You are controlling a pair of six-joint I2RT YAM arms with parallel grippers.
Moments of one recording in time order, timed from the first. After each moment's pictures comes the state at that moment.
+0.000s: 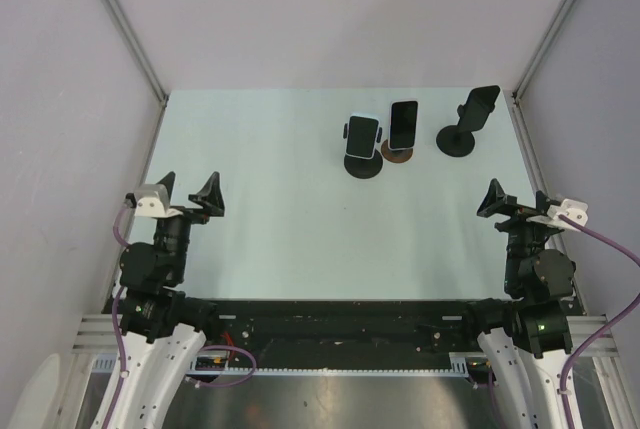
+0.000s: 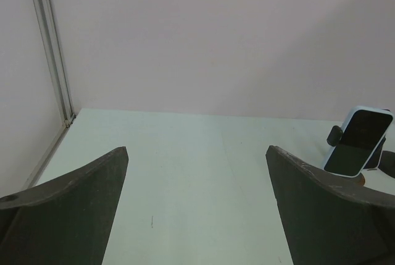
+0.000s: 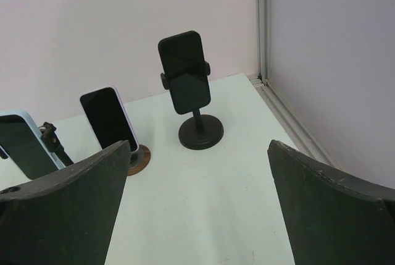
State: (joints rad) left arm -0.26 0.25 0.52 0.00 -0.18 -0.07; right arm 0.15 0.16 0.55 -0.18 0.37 0.10
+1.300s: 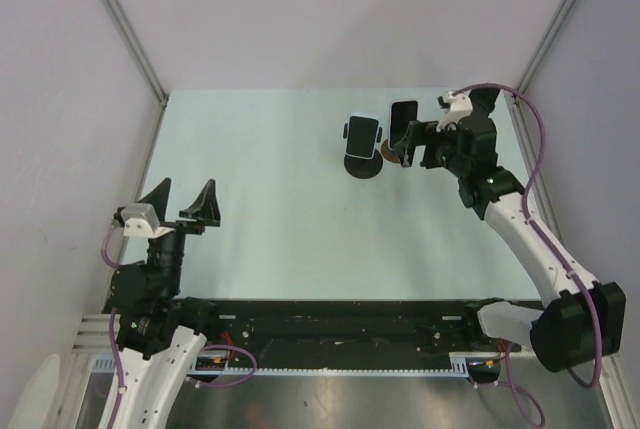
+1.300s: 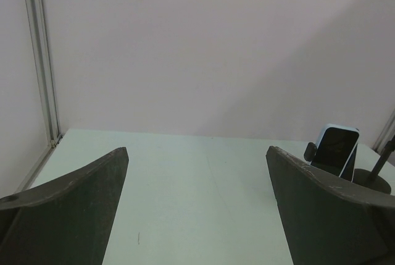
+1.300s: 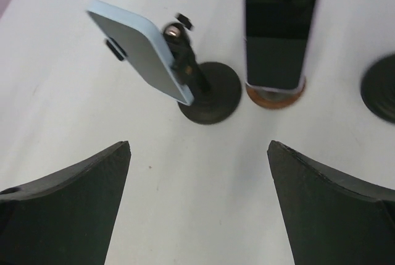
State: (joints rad) left arm -0.28 0.11 0.50 -0.01 -0.17 -0.10; right arm 0.27 1.15 0.99 -0.18 -0.11 0.24
